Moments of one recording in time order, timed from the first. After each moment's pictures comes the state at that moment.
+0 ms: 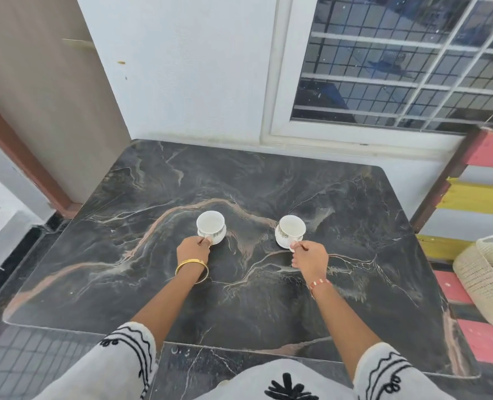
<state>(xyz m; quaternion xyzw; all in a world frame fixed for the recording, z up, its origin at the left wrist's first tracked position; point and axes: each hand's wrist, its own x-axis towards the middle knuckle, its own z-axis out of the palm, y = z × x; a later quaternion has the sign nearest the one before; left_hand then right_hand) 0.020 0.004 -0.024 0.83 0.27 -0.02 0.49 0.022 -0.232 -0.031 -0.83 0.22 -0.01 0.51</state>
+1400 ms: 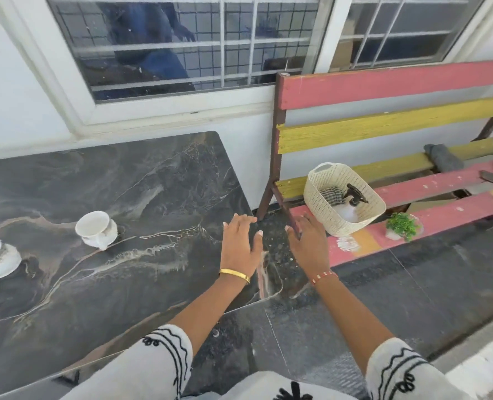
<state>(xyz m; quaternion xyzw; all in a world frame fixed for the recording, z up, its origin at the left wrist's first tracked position) -0.075 -0.436 -0.002 0.87 -0.18 0.01 0.45 -0.116 -0.585 0.009 -0.93 0.24 -0.08 0.27</state>
